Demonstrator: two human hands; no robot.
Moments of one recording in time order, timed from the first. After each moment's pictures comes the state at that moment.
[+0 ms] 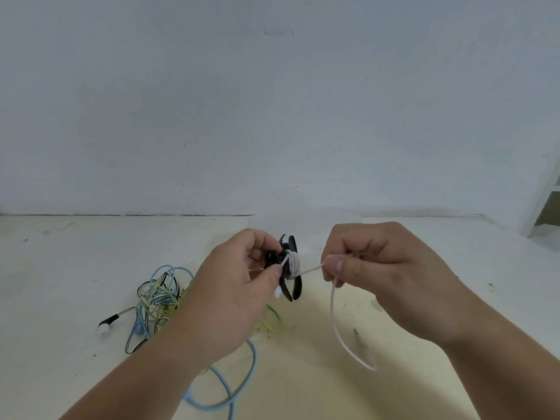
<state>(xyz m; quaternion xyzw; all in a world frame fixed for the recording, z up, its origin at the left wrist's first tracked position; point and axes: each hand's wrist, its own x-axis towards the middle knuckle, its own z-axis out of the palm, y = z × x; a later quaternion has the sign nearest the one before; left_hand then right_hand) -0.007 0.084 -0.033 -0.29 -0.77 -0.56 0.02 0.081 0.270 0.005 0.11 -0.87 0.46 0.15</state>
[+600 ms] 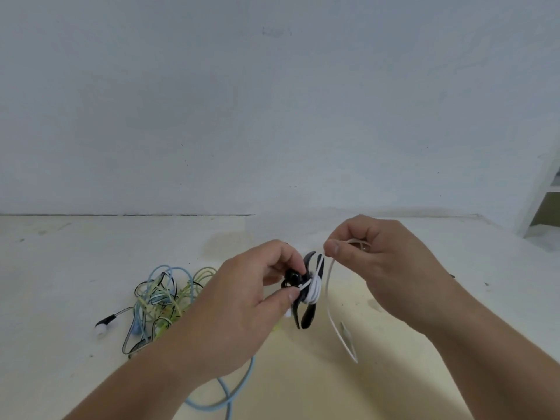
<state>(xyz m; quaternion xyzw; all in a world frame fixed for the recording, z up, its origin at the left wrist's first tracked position) 0.006 0.083 -0.027 -0.40 -0.77 -0.50 -0.03 0.069 0.274 -0.001 -0.04 -0.88 0.43 0.20</state>
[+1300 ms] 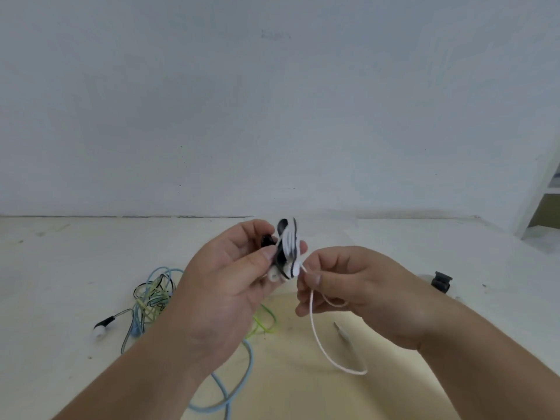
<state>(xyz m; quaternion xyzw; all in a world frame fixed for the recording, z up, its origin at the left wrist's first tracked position) 0.008 0.092 -0.017 -0.22 -0.47 -0.84 -0.16 0.064 0.269 -0.017 0.04 -0.77 0.63 -0.02</state>
